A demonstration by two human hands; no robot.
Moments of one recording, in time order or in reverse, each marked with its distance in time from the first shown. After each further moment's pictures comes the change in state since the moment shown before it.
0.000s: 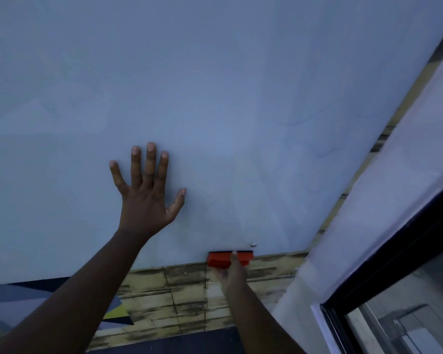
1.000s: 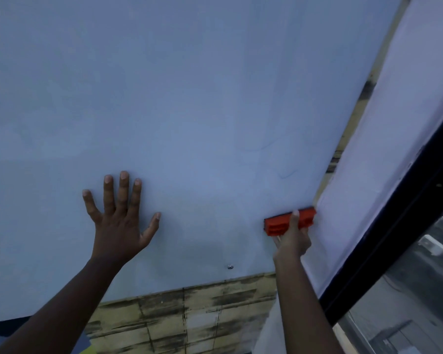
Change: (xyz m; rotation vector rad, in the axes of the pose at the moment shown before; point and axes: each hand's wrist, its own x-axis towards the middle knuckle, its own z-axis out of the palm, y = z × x) left_hand -0.004 0.004 0.006 -0.003 0.040 -0.012; right_hand -0.035 -0.212 0.006 0.038 0.233 -0.739
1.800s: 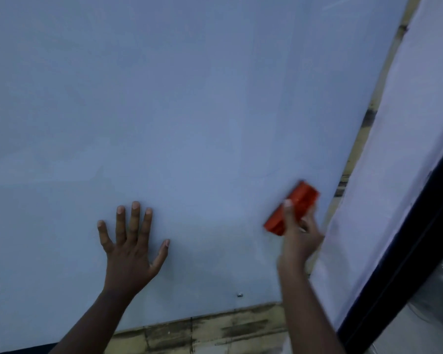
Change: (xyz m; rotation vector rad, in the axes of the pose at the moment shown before) left_hand -0.008 0.007 0.004 -0.042 0.026 -0.032; right_hand -0.046 -0.042 0.041 -0.009 -0.175 -0.547
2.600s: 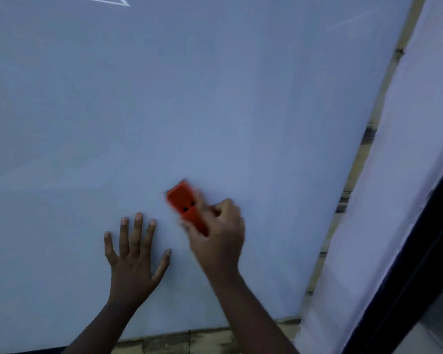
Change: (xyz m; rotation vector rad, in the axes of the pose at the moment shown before) left_hand -0.003 0.012 -0.004 -0.026 0.023 -0.065; right_hand -0.102 -0.043 0.072 -0.577 -0.492 -0.902
